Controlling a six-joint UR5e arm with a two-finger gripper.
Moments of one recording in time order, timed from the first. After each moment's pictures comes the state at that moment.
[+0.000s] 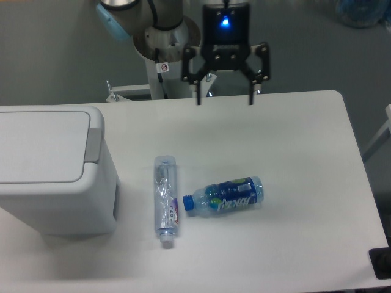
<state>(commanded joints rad) 2.49 -1.49 -1.66 -1.04 1.27 0.39</state>
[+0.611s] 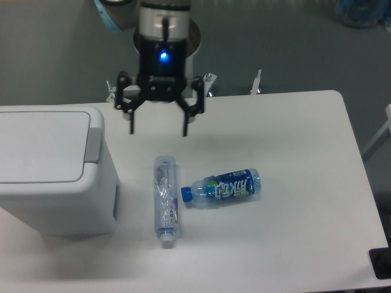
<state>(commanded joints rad) 2.31 -1.57 -1.68 -0.91 1.27 0.20</state>
